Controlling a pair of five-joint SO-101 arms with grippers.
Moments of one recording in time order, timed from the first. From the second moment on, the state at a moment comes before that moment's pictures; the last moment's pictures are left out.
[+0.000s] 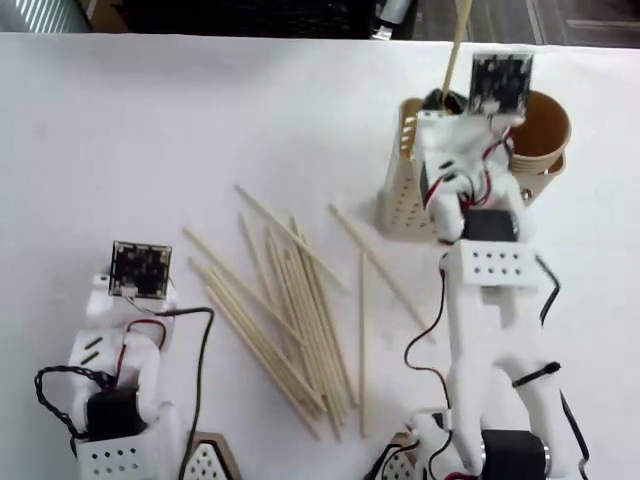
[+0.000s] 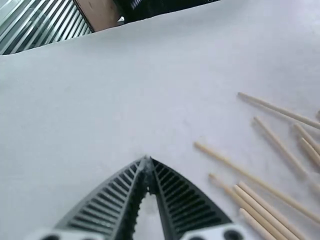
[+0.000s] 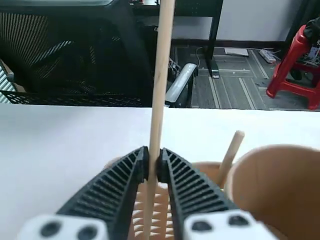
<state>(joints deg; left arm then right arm) -13.8 -104.0 91.3 50.7 -17.4 -2.6 -24.0 36.2 12.7 2.7</state>
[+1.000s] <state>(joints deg) -13.8 -104.0 91.4 49.5 -17.4 -6.6 -54.1 45.3 27.8 2.8</state>
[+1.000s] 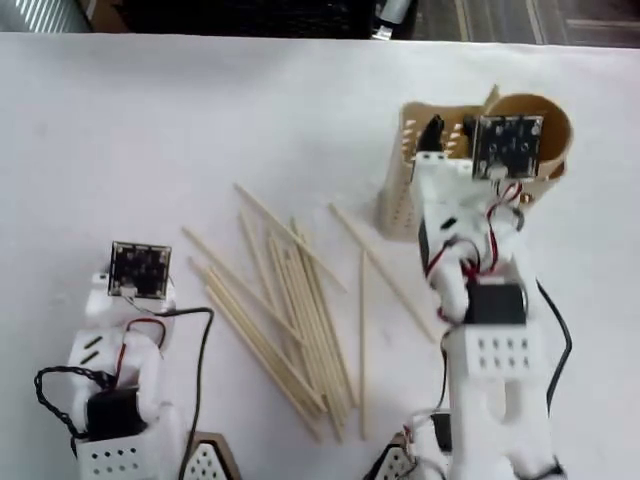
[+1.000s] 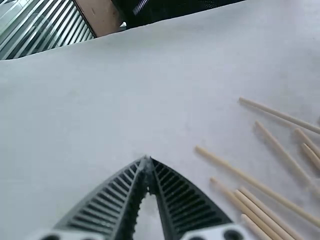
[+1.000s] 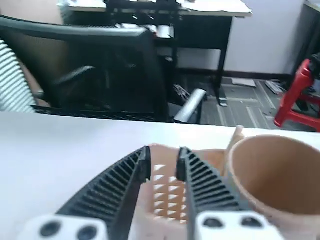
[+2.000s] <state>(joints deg) -12.2 -71.4 55.3 75.1 -21.9 -16.1 -67.0 65.5 48.4 2.8</state>
